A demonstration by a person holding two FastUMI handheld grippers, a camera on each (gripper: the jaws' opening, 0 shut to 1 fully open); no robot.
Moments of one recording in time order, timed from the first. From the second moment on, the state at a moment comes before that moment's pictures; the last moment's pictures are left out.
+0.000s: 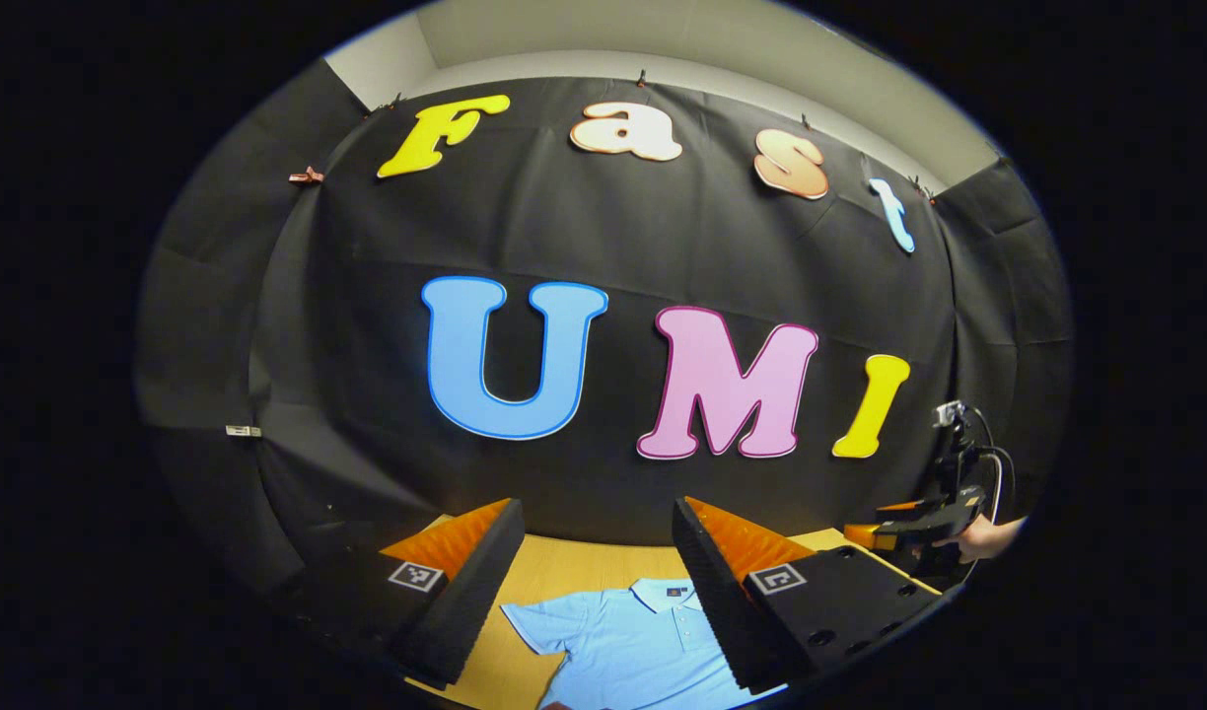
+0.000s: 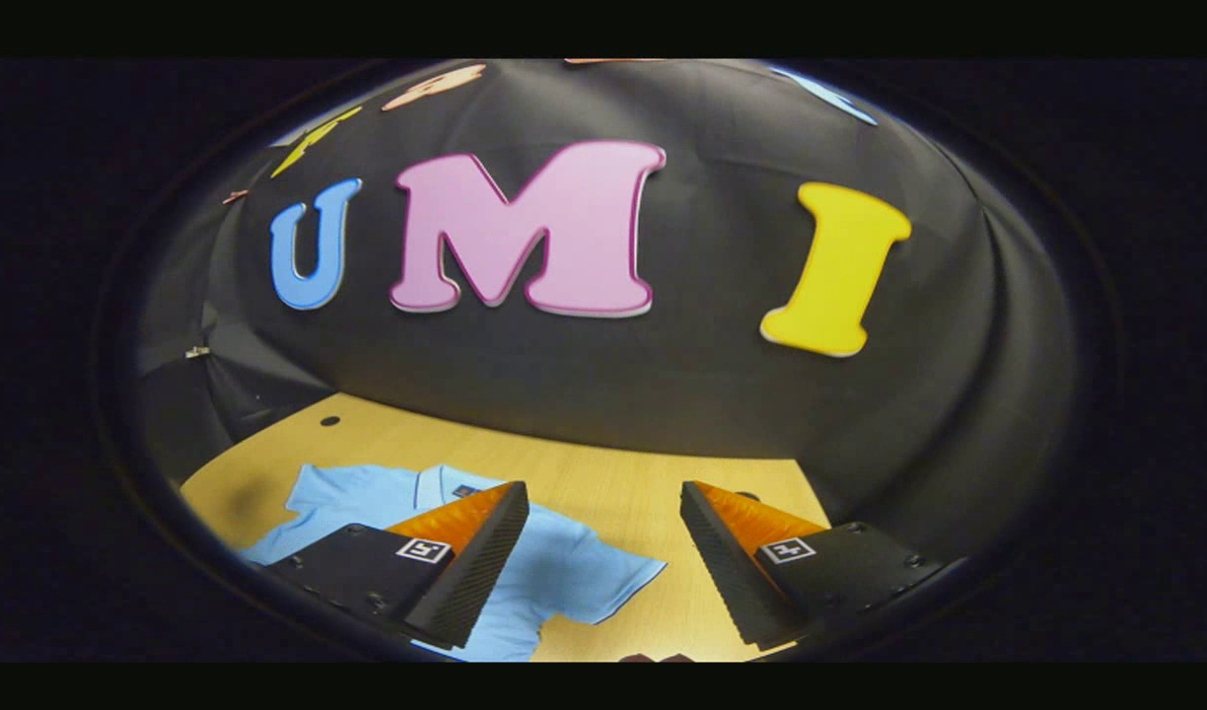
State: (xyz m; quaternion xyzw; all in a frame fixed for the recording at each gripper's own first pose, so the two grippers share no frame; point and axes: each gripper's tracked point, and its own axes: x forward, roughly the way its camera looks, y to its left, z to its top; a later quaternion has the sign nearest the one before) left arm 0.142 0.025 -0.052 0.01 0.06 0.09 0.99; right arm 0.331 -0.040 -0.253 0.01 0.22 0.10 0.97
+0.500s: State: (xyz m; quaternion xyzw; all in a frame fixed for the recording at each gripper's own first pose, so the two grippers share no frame) left arm 0.184 0.015 -0.087 0.03 0.10 0.09 0.99; right arm 0.360 -0.053 -0.431 0.03 0.37 0.09 0.92
